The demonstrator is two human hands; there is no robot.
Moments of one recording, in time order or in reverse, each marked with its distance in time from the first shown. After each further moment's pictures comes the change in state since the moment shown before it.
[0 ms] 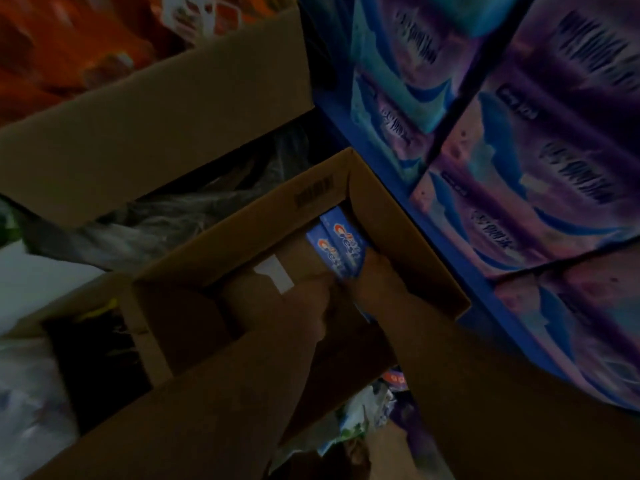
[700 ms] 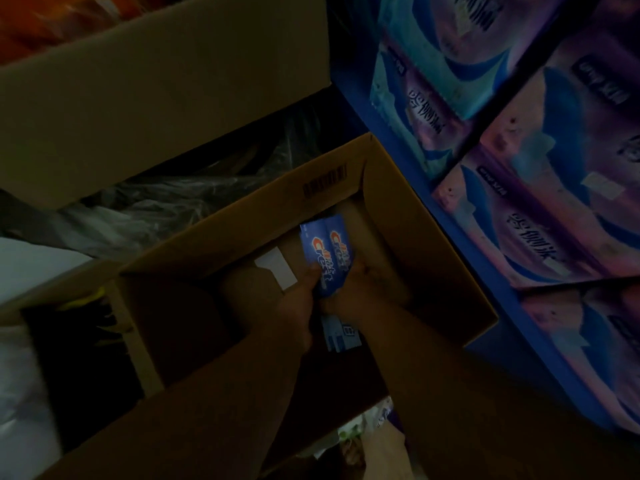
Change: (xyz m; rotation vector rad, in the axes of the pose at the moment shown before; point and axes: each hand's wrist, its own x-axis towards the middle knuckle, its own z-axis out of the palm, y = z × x) left_hand 0.038 -0.023 -0.027 -0.372 -0.118 0.027; right_hand 0.007 -0.010 0.039 0.143 -0.183 0.116
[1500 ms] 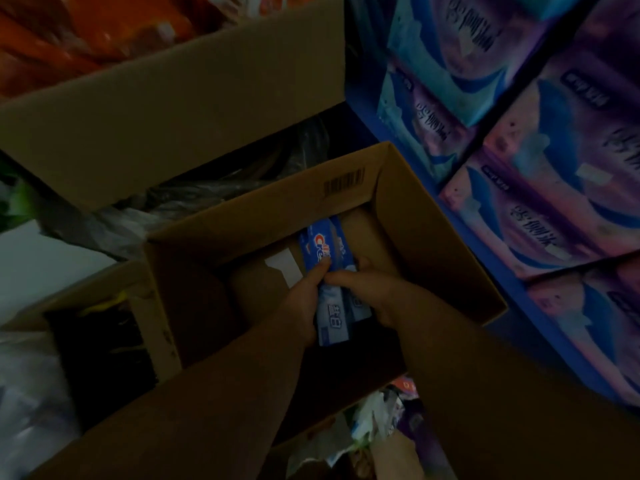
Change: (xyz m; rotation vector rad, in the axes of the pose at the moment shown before) left_hand -0.037 0.027 -0.007 0.055 -0.173 -0.004; right_hand -0.022 -0.018 -0.015 0.482 -0.226 -0.007
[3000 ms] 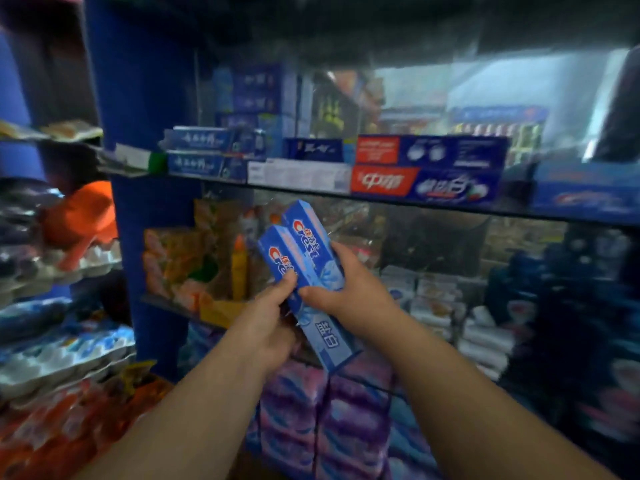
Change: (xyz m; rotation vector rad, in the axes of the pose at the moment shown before) left_hand -0.541 0.097 0.281 0.320 -0.884 0.505; right_hand -0.642 -0.189 -0.035 -0.321 1.101 -0.933
